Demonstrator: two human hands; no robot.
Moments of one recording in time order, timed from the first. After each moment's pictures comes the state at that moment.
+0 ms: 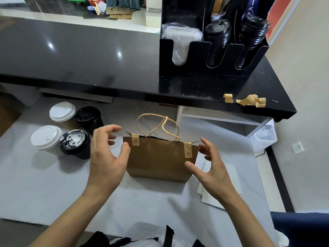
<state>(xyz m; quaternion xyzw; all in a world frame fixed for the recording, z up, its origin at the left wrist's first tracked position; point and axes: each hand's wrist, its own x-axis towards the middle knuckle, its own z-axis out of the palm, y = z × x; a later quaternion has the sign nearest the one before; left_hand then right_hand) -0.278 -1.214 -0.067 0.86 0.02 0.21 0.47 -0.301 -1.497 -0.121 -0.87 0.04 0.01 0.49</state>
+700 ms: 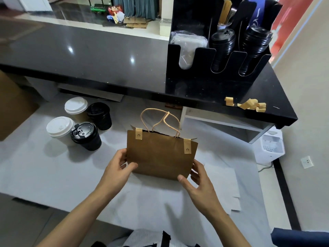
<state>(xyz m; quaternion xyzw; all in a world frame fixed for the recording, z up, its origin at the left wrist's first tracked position) -0.319 -1.215 -0.110 0.79 0.16 -0.07 0.58 -0.343 -1.478 -0.144 -0.81 0.06 0.09 0.58</state>
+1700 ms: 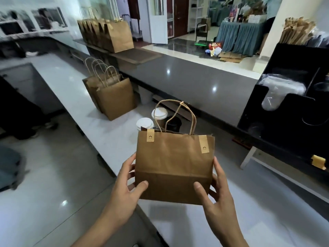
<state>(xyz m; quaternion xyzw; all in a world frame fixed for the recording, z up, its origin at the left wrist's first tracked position) -0.444 -1.210 -0.042 0.74 0.29 0.19 0.58 -0.323 -1.410 -0.070 -0.75 -0.16 0.13 0.63</state>
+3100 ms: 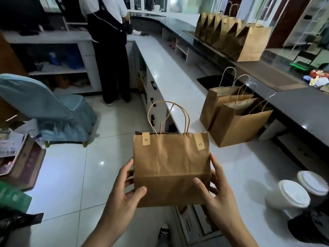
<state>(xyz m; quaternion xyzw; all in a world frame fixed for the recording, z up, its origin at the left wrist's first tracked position) -0.653 -0.821 -0.044 0.61 0.48 0.32 0.55 -0.425 -0.921 -0.058 -0.70 -0.40 0.27 0.53</state>
